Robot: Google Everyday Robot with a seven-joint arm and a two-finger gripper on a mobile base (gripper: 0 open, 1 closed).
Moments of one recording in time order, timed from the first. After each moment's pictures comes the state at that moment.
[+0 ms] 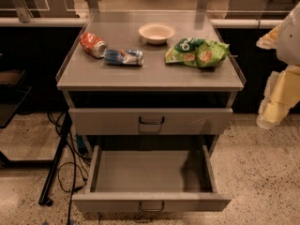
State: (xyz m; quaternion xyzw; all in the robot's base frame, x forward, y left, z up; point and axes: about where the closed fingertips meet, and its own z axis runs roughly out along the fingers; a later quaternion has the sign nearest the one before) arm 0.438 -0.216 0.978 -0.60 0.78 -0.04 0.16
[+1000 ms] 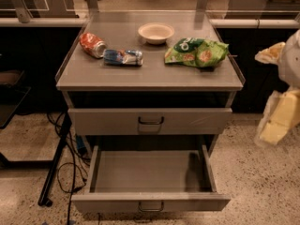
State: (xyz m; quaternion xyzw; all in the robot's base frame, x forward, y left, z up) arm 0.418 -0.209 0.959 -0.61 0.77 -0.01 0.20
